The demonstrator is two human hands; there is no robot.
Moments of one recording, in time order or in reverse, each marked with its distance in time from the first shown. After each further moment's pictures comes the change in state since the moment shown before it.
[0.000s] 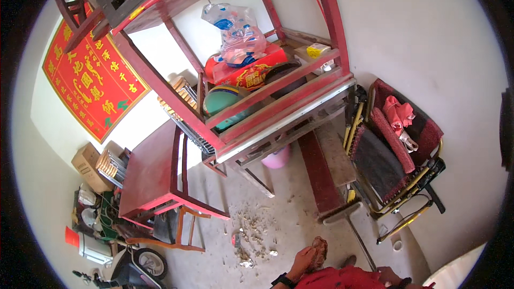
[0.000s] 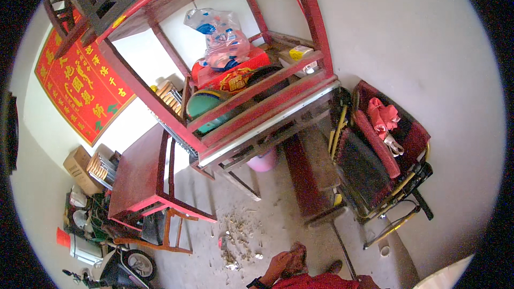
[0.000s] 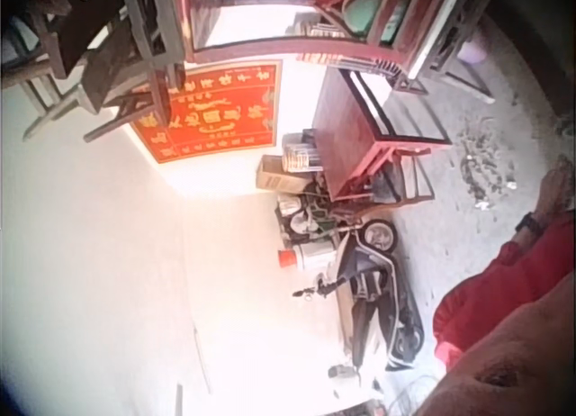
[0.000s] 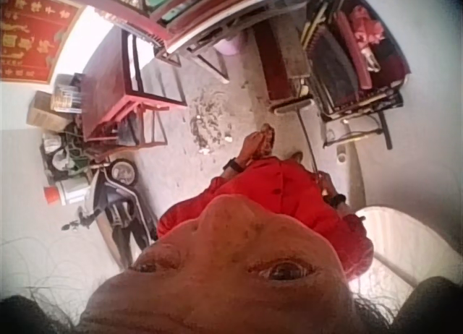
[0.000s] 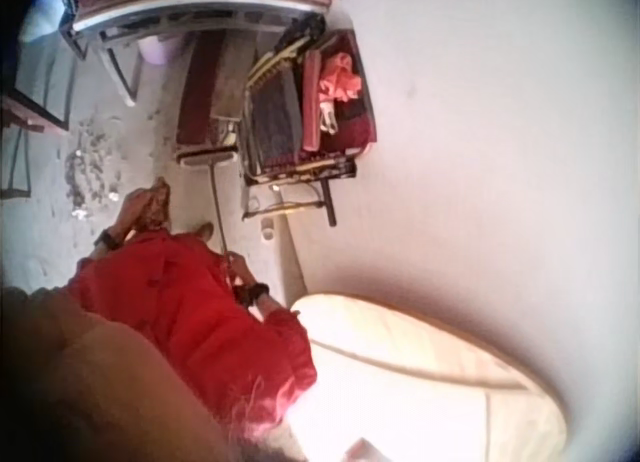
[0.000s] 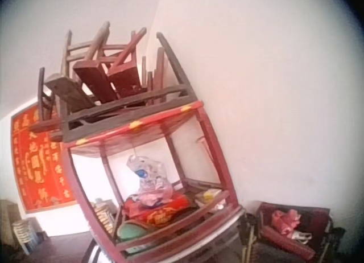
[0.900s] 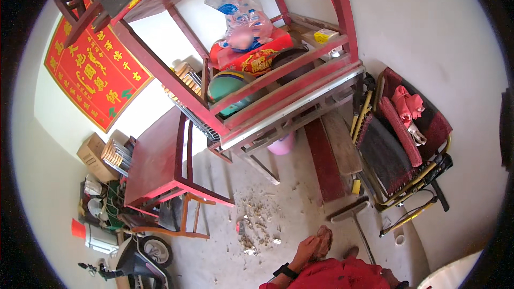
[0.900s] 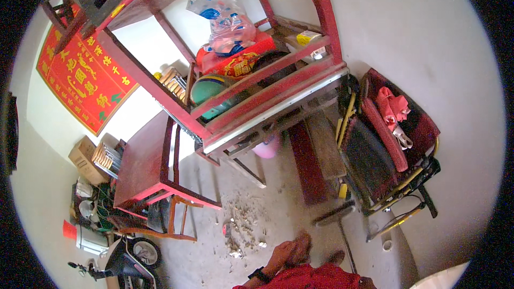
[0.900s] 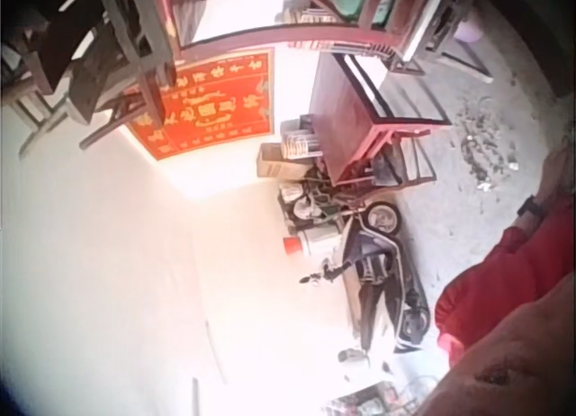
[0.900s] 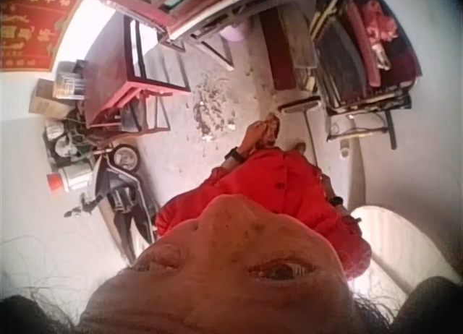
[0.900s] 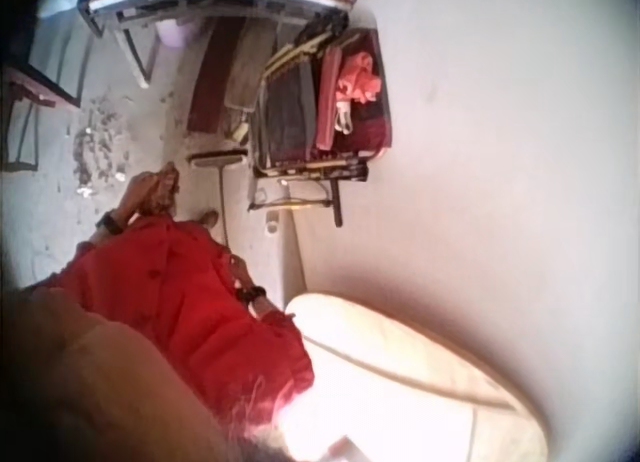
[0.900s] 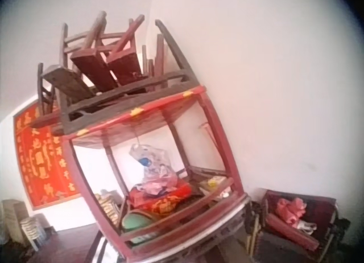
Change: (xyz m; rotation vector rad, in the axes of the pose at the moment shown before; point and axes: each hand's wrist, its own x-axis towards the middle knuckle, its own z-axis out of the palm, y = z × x) left_hand 0.009 0.000 0.000 0.050 0.033 0.005; right_hand 0.012 0.084 0.015 -0.030 0.085 -0.049
